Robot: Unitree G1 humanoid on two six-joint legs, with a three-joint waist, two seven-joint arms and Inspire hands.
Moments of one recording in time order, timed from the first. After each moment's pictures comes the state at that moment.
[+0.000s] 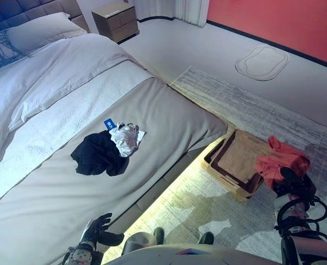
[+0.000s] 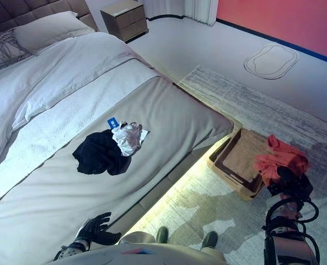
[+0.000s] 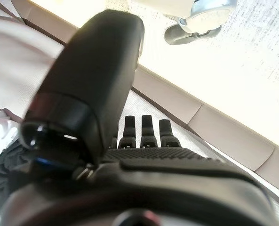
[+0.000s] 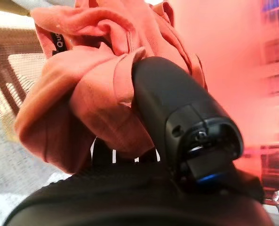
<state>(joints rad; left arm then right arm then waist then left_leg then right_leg) 0.12 0.33 -0.23 1.11 -0.08 -0.25 0.05 -0.25 -0.47 -0.22 1.06 0.87 -0.27 -0.34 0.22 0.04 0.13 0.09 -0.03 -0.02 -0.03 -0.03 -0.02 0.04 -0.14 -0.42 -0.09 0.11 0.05</state>
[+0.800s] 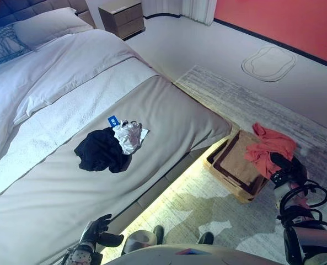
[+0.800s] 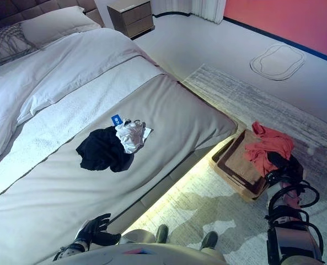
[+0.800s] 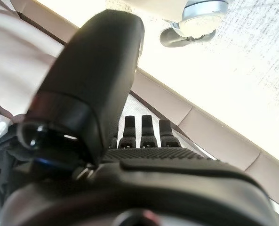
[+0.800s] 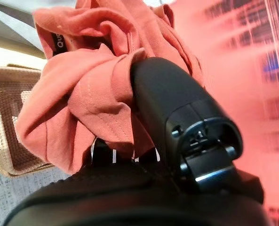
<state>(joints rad) 0.12 0.33 -0.22 1.12 -0.09 -0.25 0.04 -0.32 -0.52 -0.18 1.05 0.80 -0.15 -0.21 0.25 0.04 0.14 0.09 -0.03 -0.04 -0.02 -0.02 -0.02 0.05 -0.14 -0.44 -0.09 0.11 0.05</state>
